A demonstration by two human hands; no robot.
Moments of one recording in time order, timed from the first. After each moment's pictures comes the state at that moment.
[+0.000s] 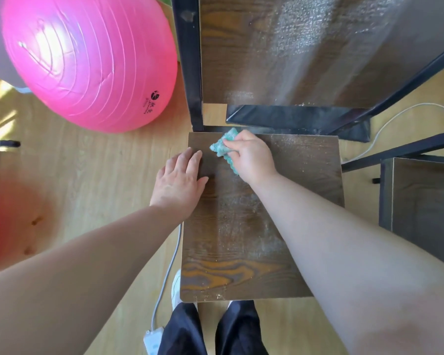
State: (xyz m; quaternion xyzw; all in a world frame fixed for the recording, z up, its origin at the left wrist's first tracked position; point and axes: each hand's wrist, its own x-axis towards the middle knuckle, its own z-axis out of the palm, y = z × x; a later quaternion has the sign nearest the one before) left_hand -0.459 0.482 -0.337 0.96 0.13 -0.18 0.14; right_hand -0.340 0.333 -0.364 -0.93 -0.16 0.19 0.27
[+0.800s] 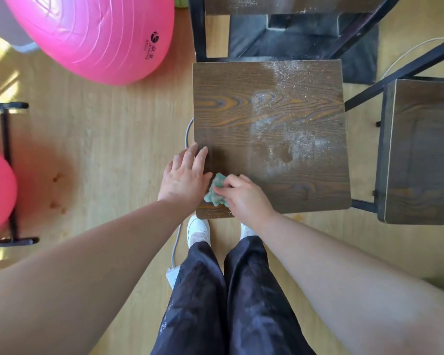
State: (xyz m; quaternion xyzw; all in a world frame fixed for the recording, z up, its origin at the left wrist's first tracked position) left_hand -0.597 0.449 -0.323 0.96 0.09 -0.23 0.13; right_hand -0.578 0.273 -0.356 -0.88 -0.27 0.30 0.24
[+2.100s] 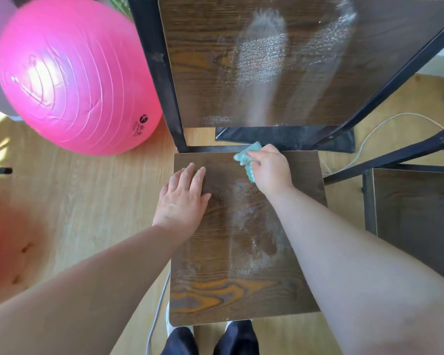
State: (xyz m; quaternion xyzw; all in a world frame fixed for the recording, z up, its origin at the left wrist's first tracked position) left_hand -0.442 0.452 -0.324 0.97 0.10 -0.16 0.14; right_hand -0.305 0.272 -0.360 -0.94 -0.03 0.16 0.30
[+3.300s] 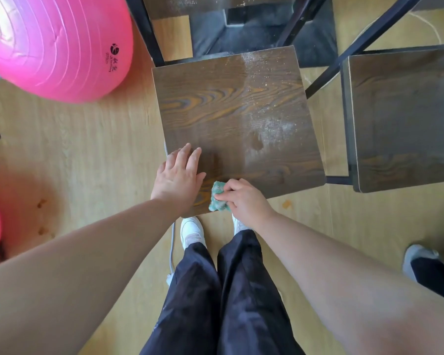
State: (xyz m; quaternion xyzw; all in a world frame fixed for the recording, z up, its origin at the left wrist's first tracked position) left_hand -0.588 0.419 -0.312 0.97 0.02 -0.24 0.11; right_hand -0.602 0.220 -0.346 -0.90 -0.23 0.25 0.28
